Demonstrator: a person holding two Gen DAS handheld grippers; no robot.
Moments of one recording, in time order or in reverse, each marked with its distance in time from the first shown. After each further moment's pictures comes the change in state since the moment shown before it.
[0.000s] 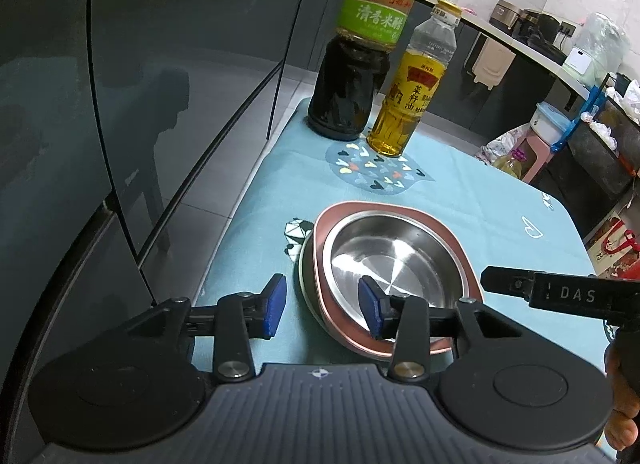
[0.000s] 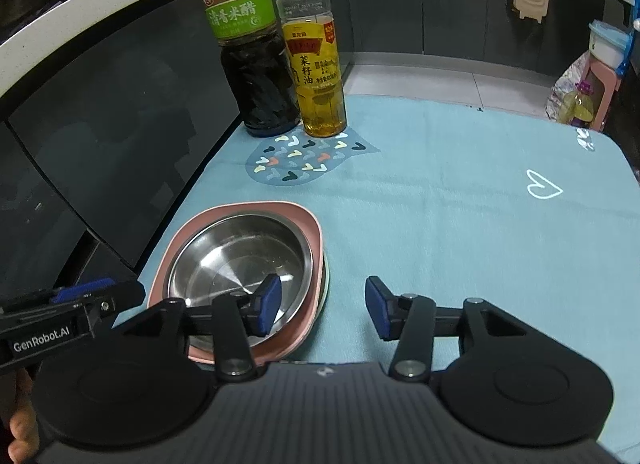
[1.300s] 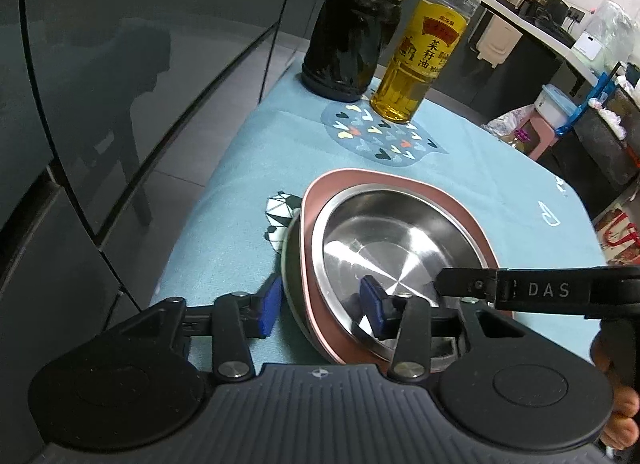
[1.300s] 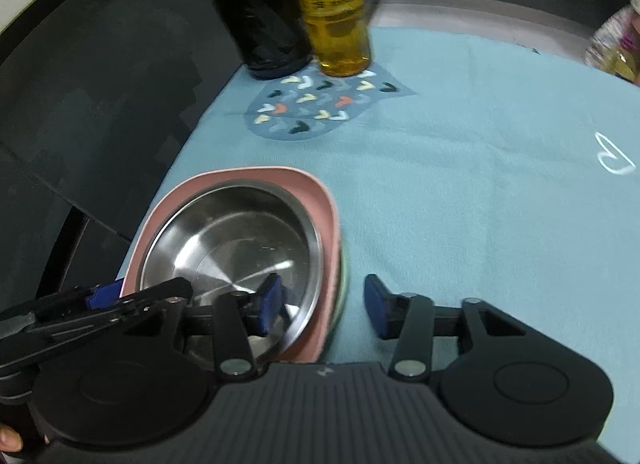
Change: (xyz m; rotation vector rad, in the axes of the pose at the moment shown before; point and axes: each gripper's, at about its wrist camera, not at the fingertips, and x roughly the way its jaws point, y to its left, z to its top) left arm 0.061 -0.001 -0.001 -0.012 0.083 -0.014; right arm 0.068 -0.003 0.015 -0.022 0.183 0.094
